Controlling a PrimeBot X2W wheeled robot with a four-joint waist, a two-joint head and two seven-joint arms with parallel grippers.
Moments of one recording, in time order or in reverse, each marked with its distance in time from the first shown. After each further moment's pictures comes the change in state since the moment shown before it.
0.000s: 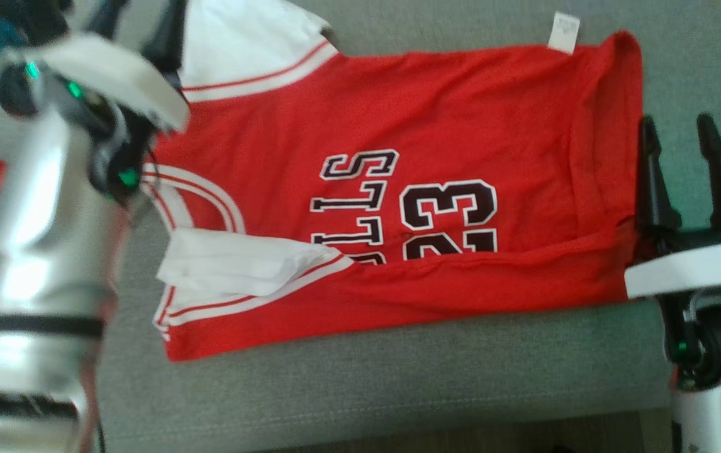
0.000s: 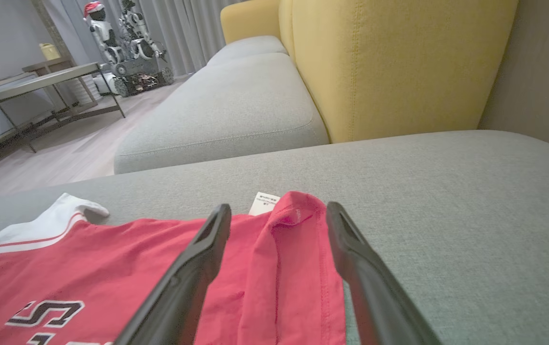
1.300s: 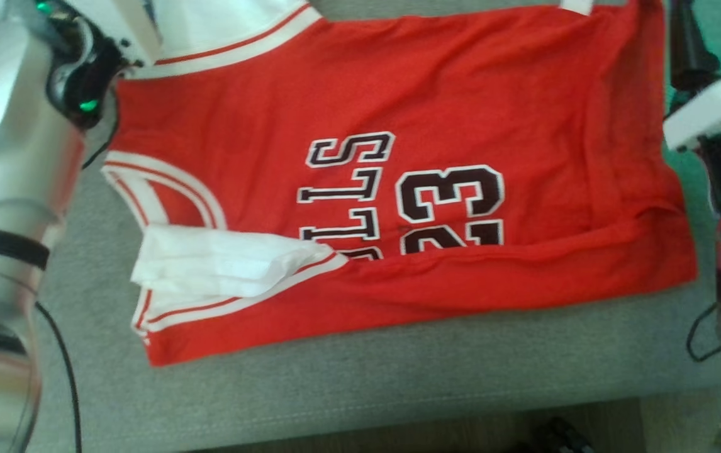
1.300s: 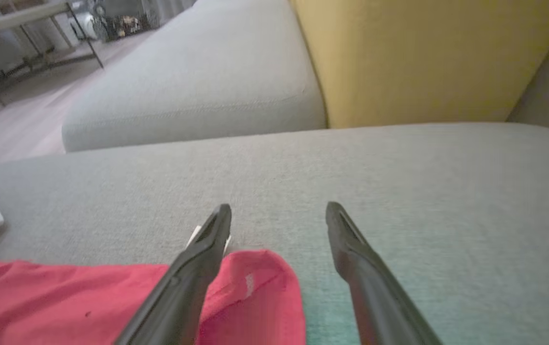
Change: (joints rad) left arm -0.351 0.130 -0.429 0.305 -0.307 -0.015 0.045; right arm -0.466 -0.162 0.053 0.348 0.084 0.000 0.148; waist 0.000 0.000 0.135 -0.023
